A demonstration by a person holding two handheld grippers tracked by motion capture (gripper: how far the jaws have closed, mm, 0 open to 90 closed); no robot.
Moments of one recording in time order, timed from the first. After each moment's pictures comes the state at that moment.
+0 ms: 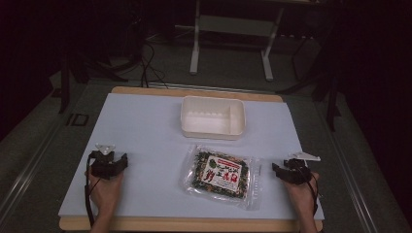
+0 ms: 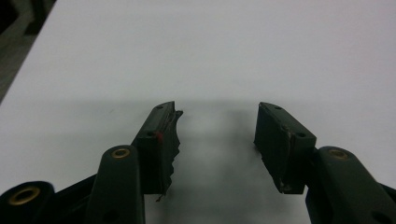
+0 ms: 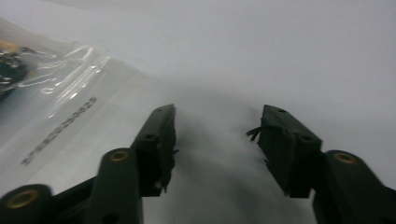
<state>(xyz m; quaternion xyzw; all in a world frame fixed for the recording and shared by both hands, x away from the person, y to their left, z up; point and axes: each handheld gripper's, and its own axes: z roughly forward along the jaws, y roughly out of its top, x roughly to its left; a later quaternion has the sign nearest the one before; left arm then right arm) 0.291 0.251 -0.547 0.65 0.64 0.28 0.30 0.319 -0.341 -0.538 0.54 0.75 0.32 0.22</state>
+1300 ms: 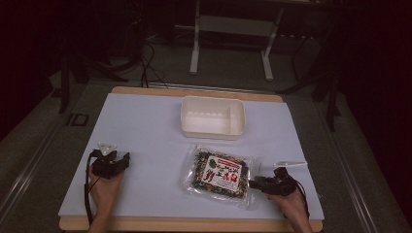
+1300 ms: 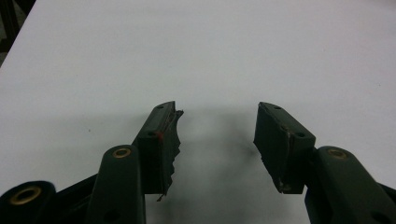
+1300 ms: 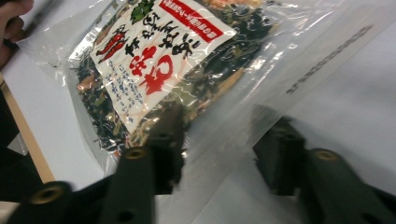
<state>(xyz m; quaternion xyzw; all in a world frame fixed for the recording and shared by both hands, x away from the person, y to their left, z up) 0.293 0.252 -0.549 0.67 0.62 0.27 0.31 0.291 -0.295 -0.538 0.46 0.78 0.41 -0.03</state>
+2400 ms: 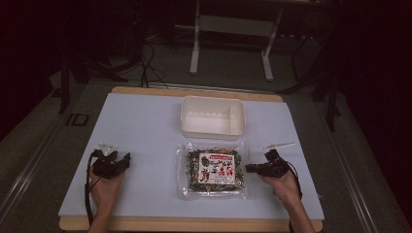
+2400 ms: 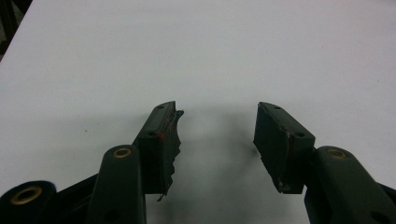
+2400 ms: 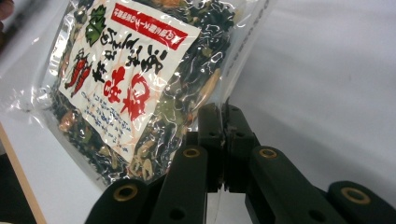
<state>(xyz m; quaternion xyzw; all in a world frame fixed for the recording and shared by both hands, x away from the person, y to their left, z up) 0.293 0.251 -0.550 0.67 0.62 0.28 0.31 0.336 -0.269 -0.512 0.45 0.81 0.37 -0.03</state>
